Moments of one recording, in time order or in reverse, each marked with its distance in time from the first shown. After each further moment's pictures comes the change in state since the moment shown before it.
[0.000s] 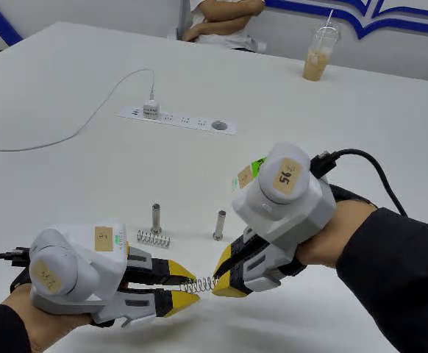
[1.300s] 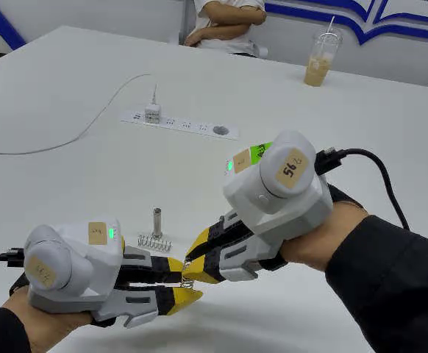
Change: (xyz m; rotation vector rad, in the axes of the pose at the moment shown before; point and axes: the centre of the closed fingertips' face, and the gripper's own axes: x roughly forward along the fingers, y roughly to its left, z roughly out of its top) left arm -0.004 0.008 0.012 -0.077 -0.062 0.030; right arm -0.004 -0.005 0.045 -0.029 -0.163 -0.060
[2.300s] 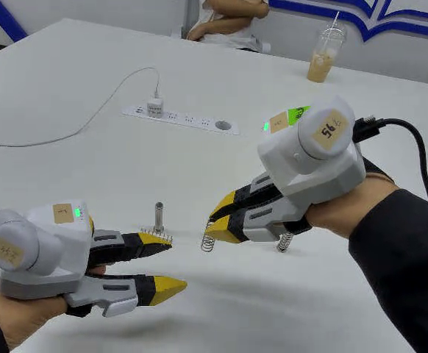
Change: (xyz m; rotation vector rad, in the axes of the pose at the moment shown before) left arm -0.029 0.024 -0.005 -0.135 -0.040 0.121; right arm -0.033 -0.045 0.001 0.030 -0.031 -0.126
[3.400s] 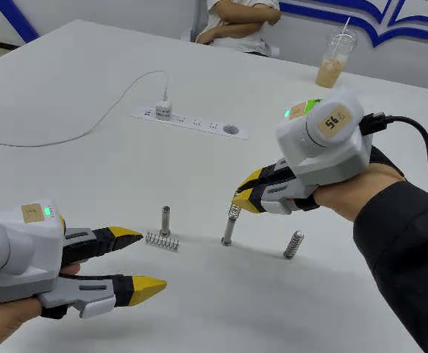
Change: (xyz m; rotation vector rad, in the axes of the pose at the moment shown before) left arm -0.027 0.027 -0.010 -0.064 -0.003 0.121; right arm 0.002 -0.067 -0.017 0.040 0.036 -0.182
